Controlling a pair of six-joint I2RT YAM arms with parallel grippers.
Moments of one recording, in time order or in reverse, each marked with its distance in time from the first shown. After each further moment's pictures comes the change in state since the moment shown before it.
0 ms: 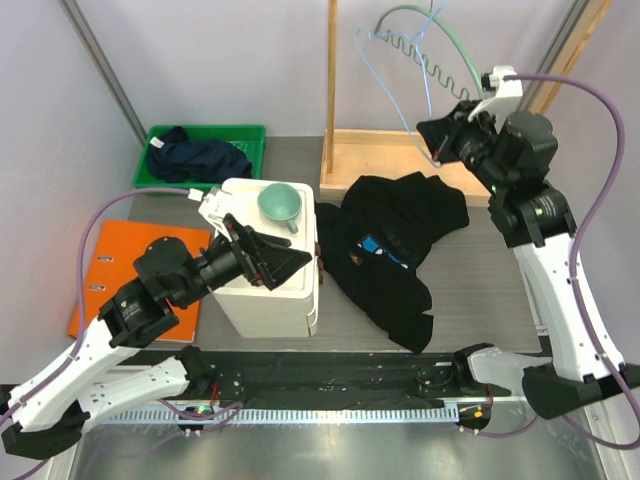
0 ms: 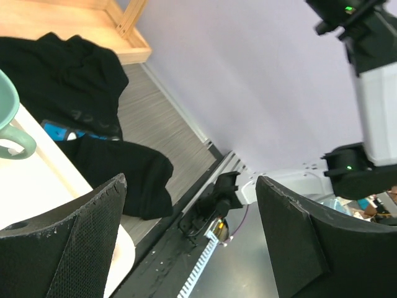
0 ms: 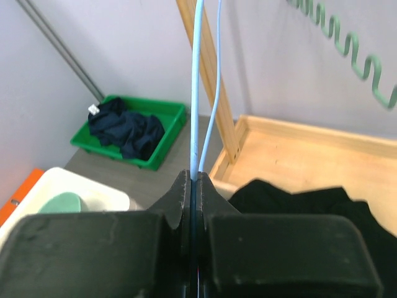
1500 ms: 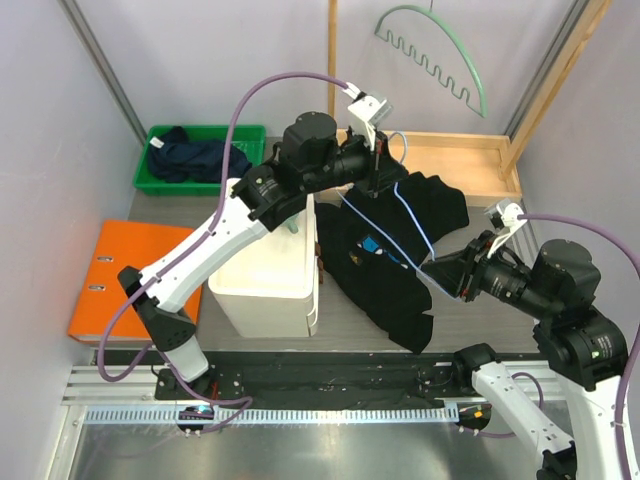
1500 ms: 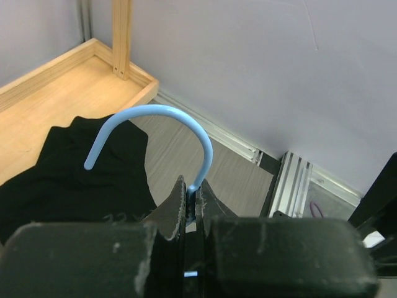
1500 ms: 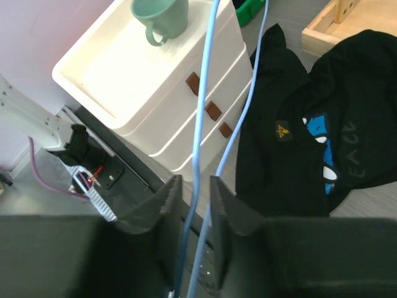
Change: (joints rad) left arm 0.043 0.949 0.929 -0.078 0.227 0.410; right arm 0.001 -0.576 -0.345 -0.457 -0.385 -0.024
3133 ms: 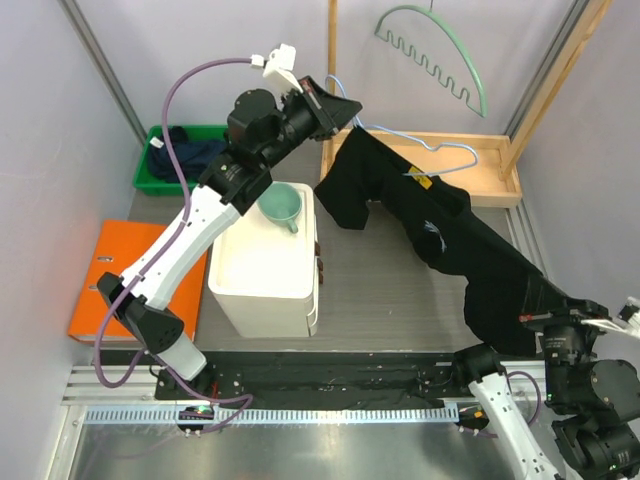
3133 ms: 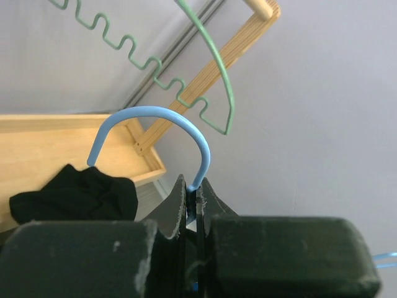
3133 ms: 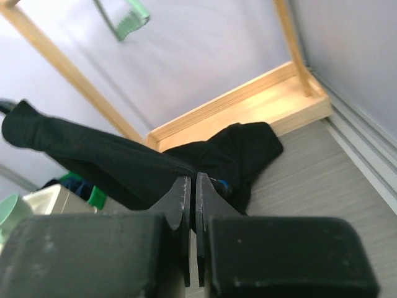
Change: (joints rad) left arm 0.222 -0.083 -0.128 0.283 -0.181 -0.480; right arm 0.002 -0.515 -0.184 0.039 1.023 0.249
